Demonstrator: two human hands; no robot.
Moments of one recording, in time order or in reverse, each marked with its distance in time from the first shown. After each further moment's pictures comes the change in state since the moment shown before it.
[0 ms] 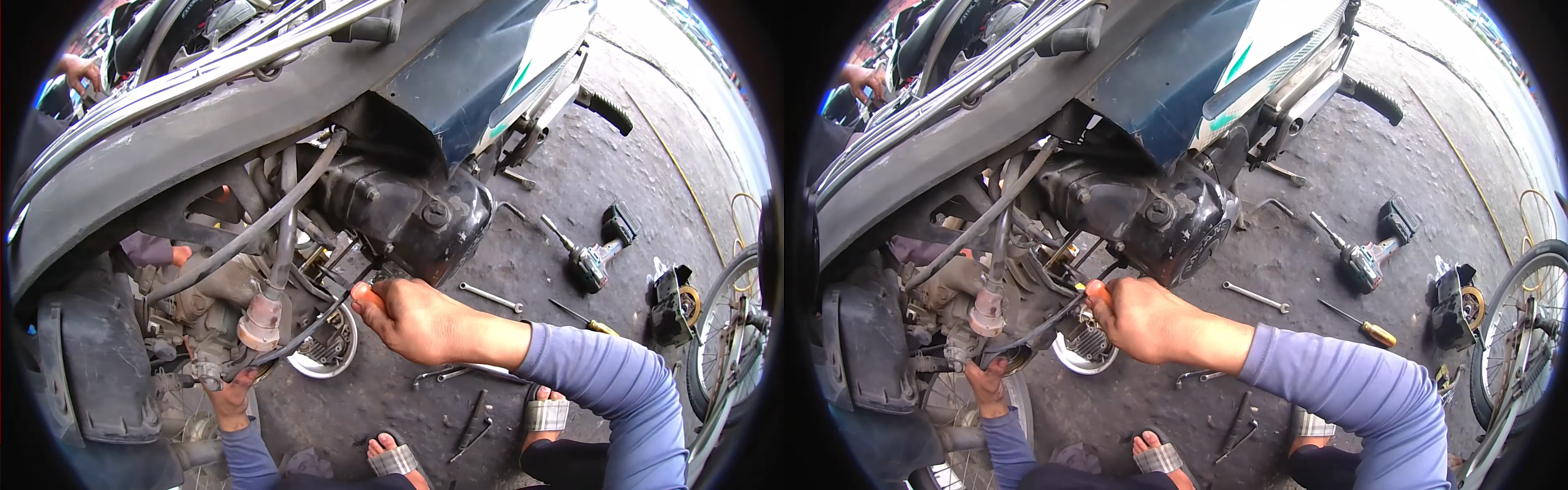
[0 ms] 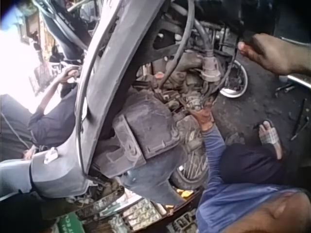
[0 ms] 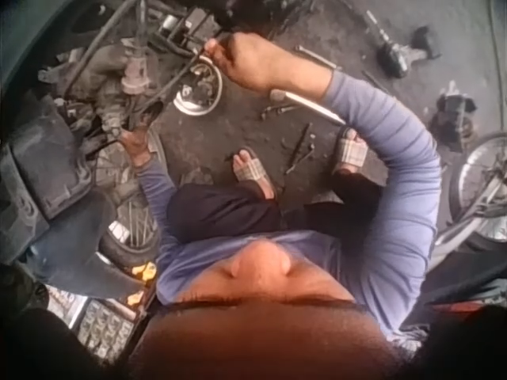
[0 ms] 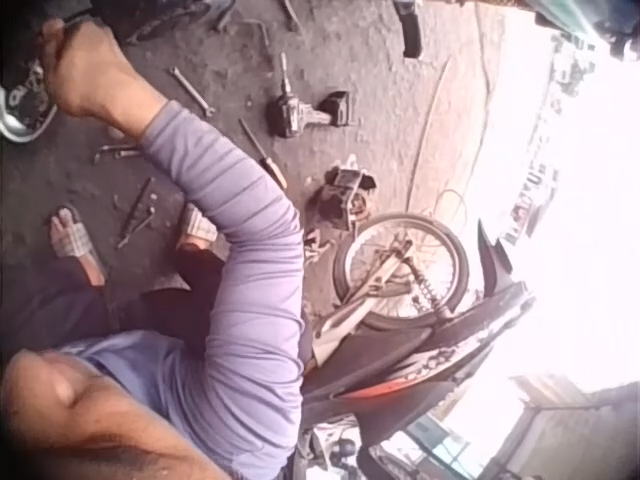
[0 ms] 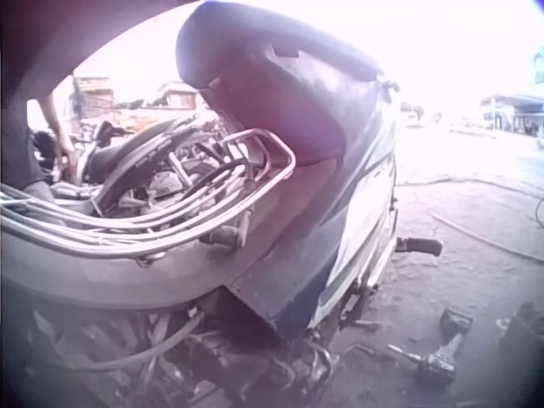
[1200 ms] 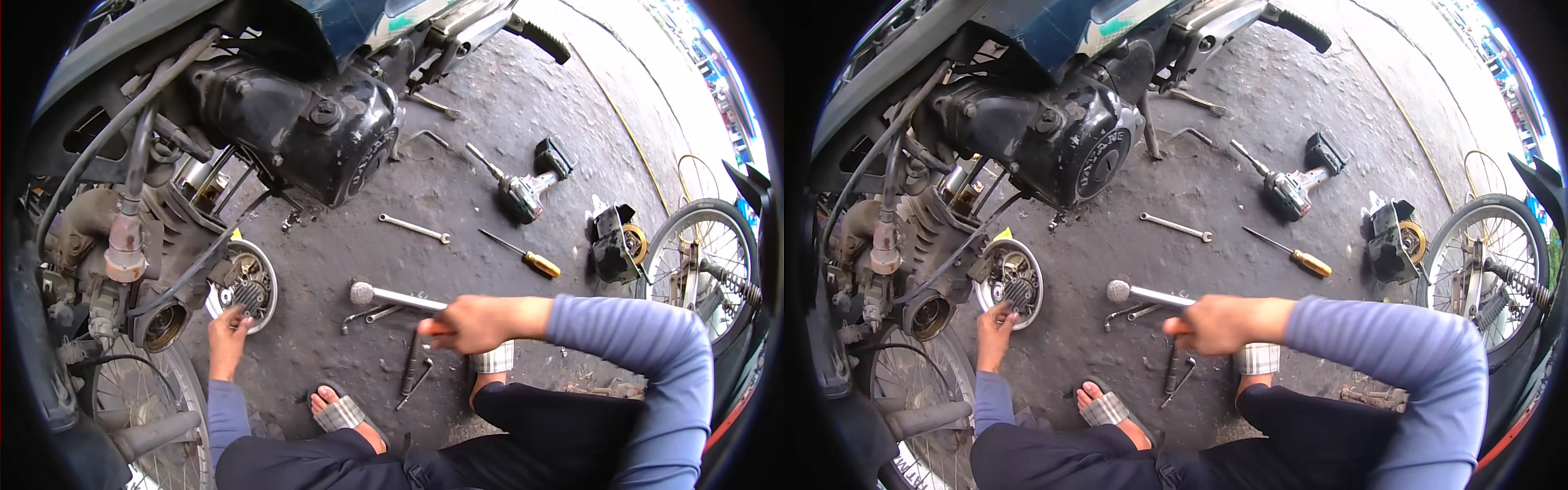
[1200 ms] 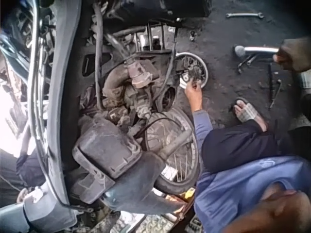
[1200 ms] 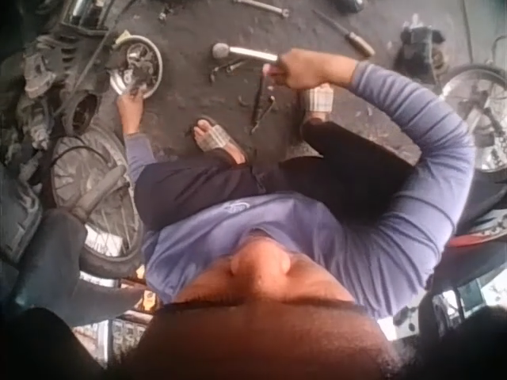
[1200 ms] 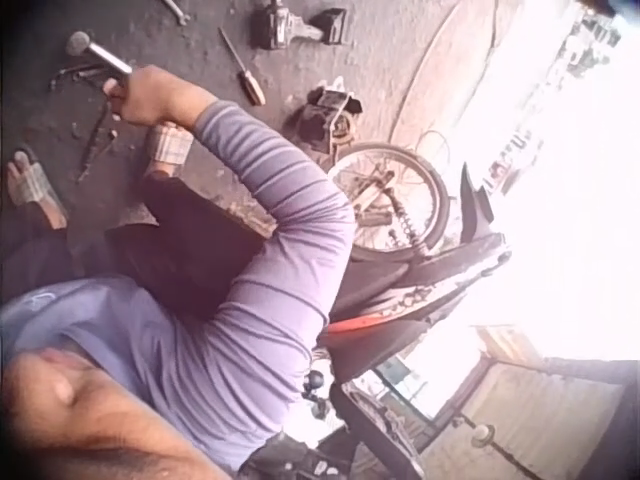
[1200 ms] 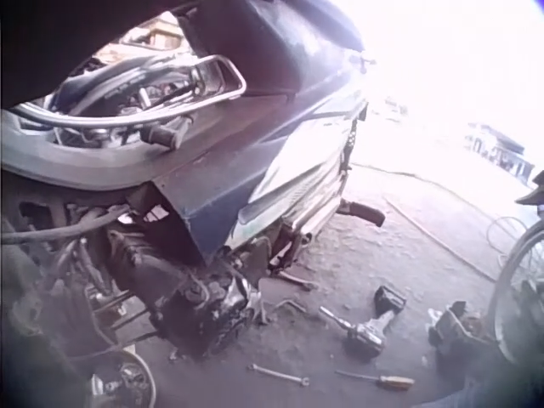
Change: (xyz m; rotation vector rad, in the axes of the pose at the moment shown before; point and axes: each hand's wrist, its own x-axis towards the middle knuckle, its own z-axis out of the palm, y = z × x) left_hand -0.019 -0.111 0.070 0.573 -0.376 -0.133; right_hand -0.155 0.110 -0.015 -0.339 -0.483 0.413
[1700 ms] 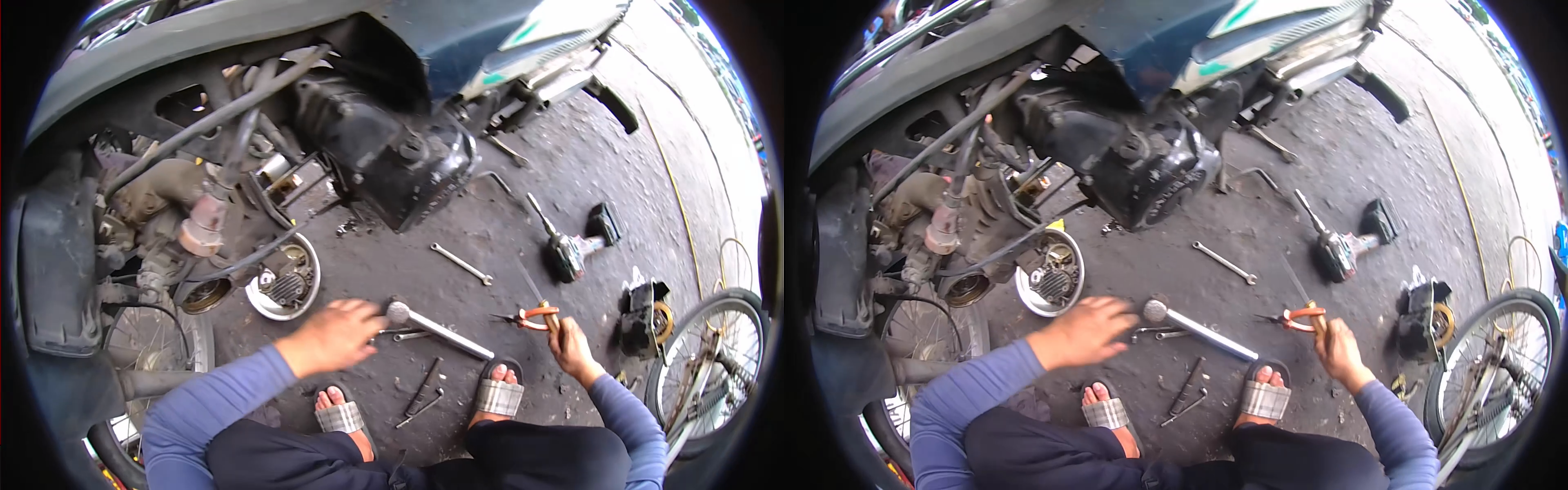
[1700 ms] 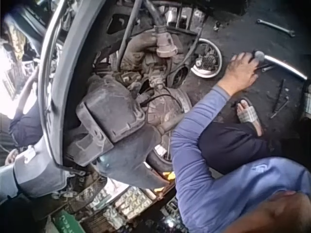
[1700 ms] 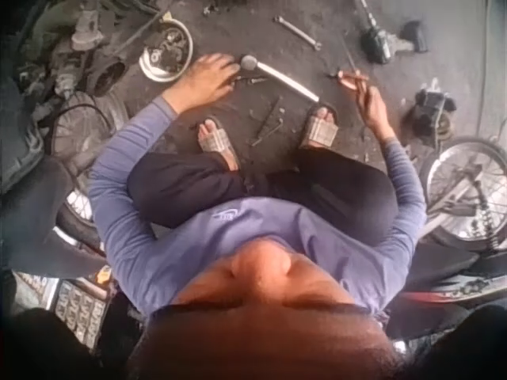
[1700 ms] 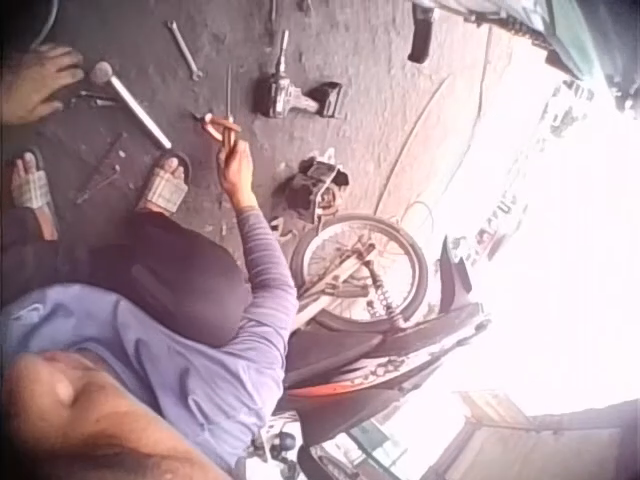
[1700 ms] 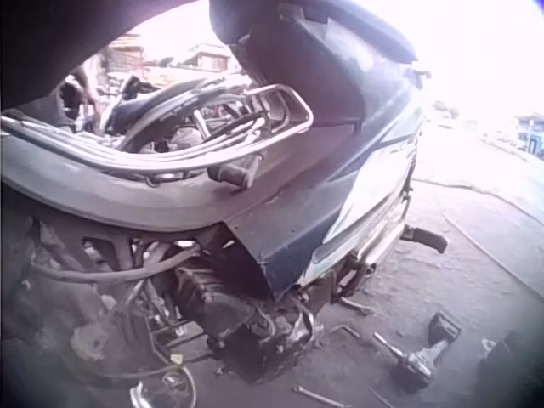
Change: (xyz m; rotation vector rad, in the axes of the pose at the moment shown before) left_hand -0.008 0.186 0.042 0.496 -0.550 0.803; right_hand -0.055 0.201 0.039 -0.182 0.731 0.311
